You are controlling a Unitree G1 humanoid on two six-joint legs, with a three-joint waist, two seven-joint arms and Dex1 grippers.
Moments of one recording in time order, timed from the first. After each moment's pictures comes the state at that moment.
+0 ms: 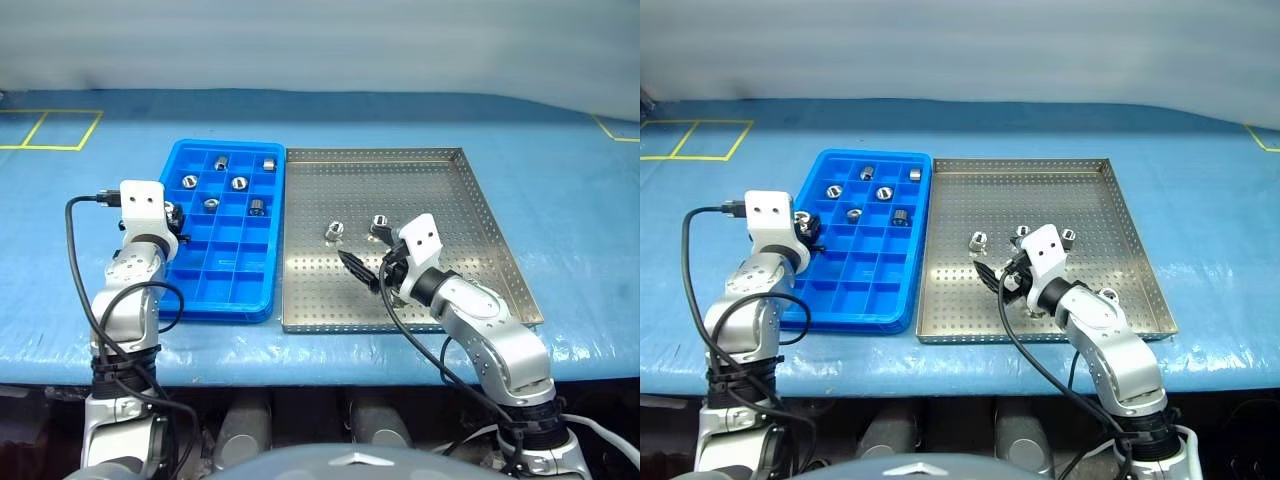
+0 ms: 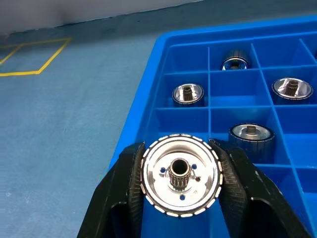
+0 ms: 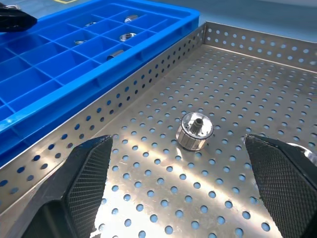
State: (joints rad) left arm -0.30 0.32 0.23 -0.19 -0.07 0.75 0.01; right arm -0.12 -0.35 0.08 -0.46 0.32 0.66 0.40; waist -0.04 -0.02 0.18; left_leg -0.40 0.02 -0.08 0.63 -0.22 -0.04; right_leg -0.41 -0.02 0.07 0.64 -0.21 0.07
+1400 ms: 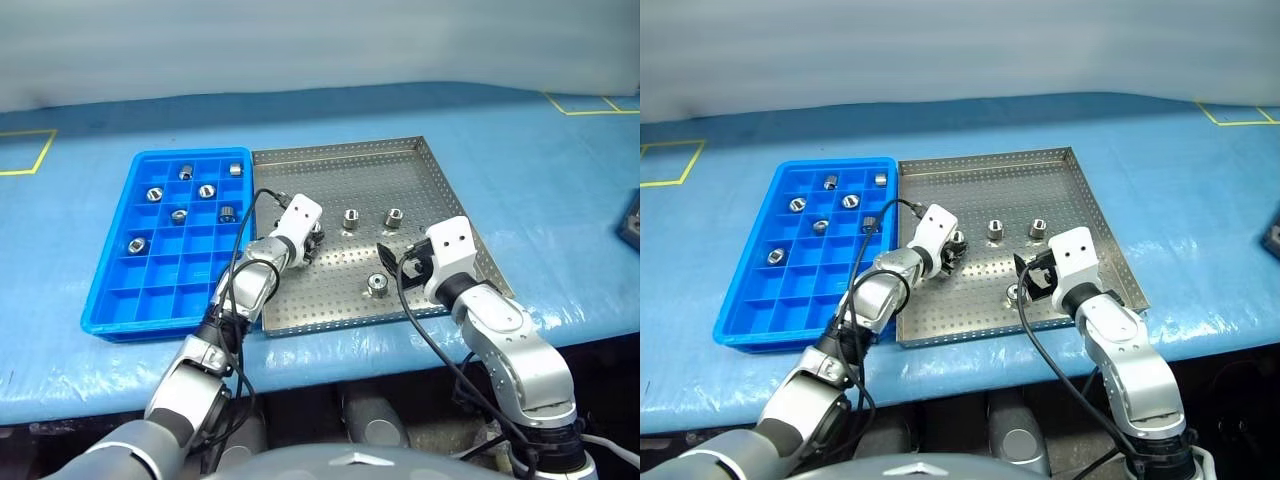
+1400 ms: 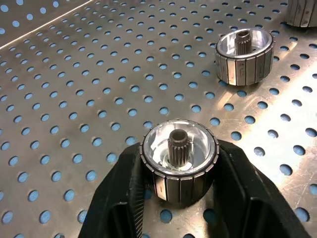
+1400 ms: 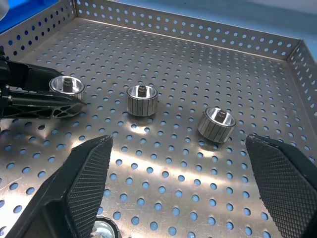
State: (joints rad) left arm -0.56 0.08 -0.26 0.26 -0.01 0.60 -0.28; right arm -0.03 -0.35 0.01 -0.59 0.20 0.75 0.20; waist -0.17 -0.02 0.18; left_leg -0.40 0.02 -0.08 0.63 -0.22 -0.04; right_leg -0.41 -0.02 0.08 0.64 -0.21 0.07
